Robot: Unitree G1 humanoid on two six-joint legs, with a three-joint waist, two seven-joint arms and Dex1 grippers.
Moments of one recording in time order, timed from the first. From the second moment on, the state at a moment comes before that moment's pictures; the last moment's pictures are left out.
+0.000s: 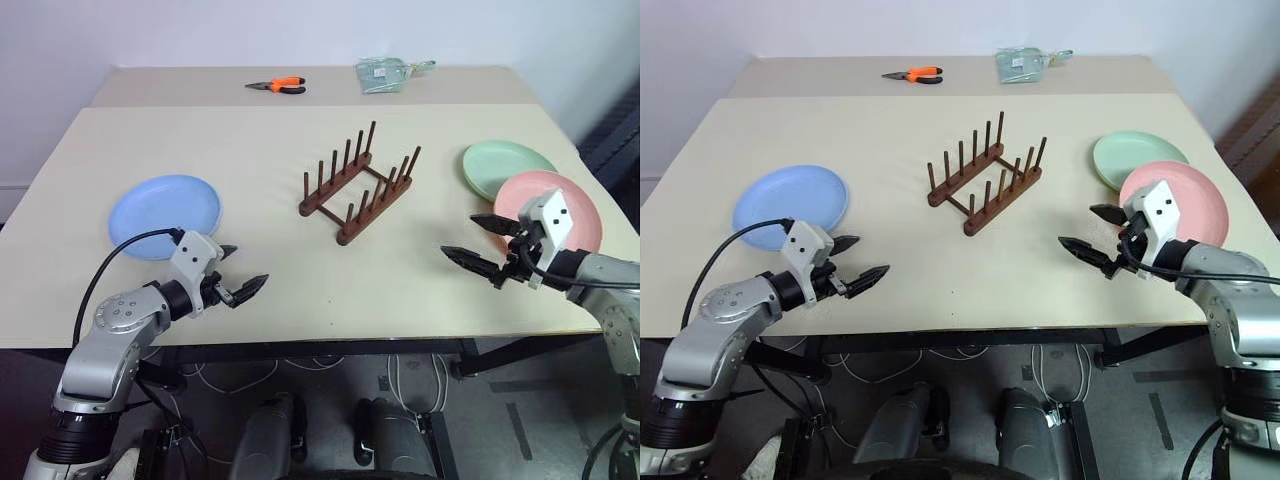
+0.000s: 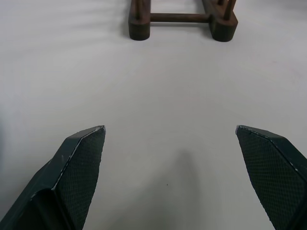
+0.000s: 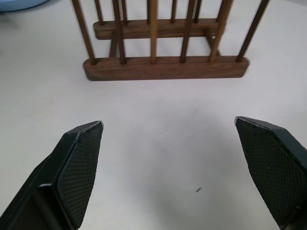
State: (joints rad) left arm -0.11 0.59 0.09 -0.33 -0.34 0.52 -0.69; right arm -0.20 -0.81 -0.26 -0.14 0.49 0.51 0.87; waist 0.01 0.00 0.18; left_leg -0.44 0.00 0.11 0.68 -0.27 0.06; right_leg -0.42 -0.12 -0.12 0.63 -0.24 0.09
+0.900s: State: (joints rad) left arm -0.50 0.20 -0.29 0.14 -0.09 0.39 -0.52; right arm -0.11 -0.66 -0.19 -0.45 0.55 0.63 0.69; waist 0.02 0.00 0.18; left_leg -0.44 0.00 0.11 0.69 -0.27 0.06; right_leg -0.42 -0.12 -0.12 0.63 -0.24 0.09
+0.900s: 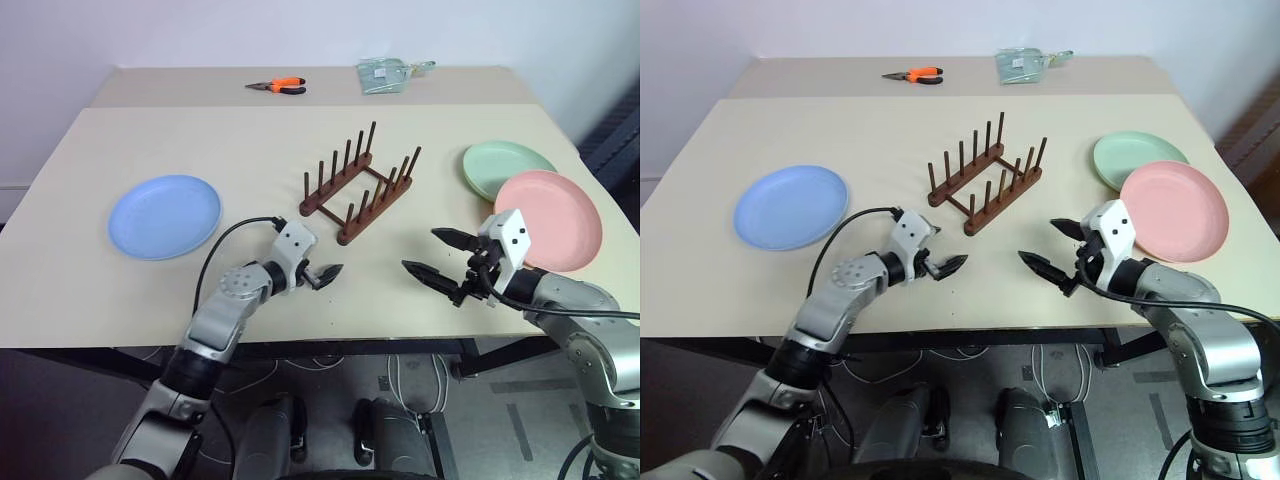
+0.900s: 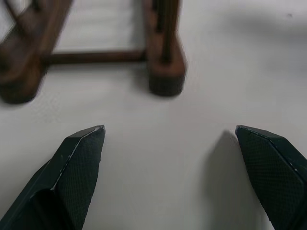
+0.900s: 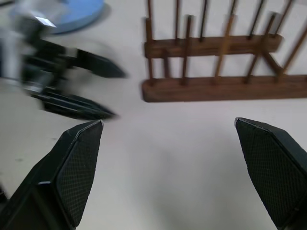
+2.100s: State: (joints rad) left arm -0.64 0.33 -0.26 0.44 -0.03 0.07 -0.80; right arm 0.03 -0.75 -0.25 -0.39 0.45 0.54 0.71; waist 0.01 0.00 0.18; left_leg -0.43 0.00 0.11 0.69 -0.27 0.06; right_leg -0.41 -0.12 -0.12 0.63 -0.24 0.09
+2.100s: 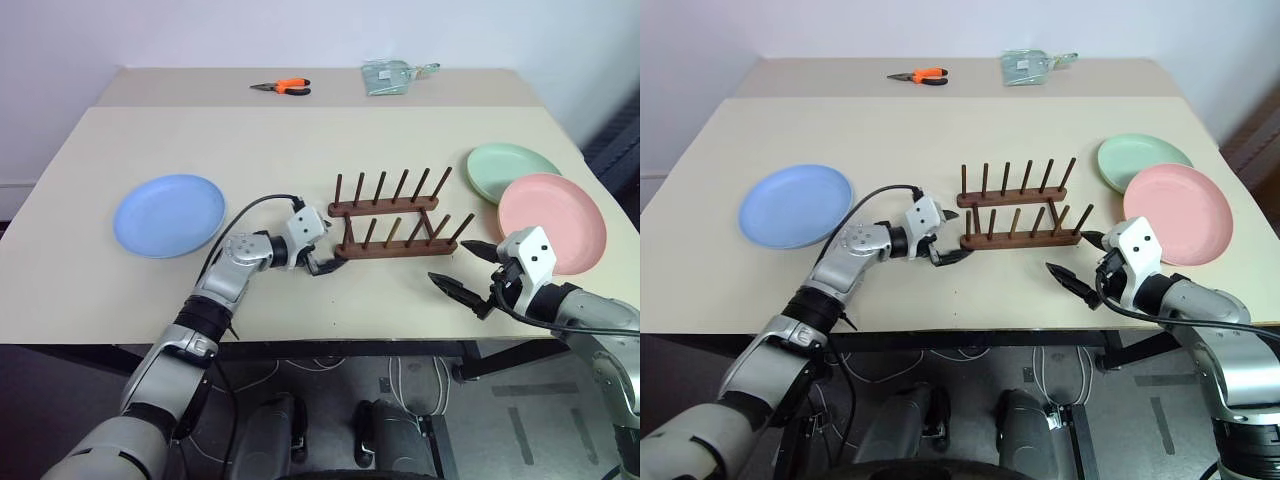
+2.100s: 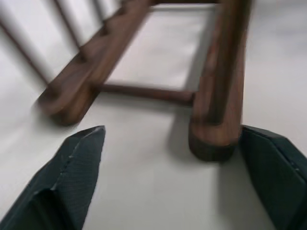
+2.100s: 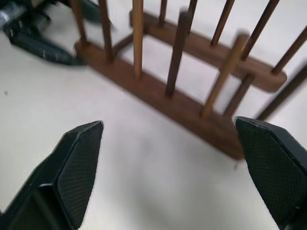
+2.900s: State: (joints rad) left arm -0.60 0.13 -0.33 0.26 0.06 0.38 -0.45; right arm -0.43 -0.64 0.09 0.16 0.04 0.36 0.57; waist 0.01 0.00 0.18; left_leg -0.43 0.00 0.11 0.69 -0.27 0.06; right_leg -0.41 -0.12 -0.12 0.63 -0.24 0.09
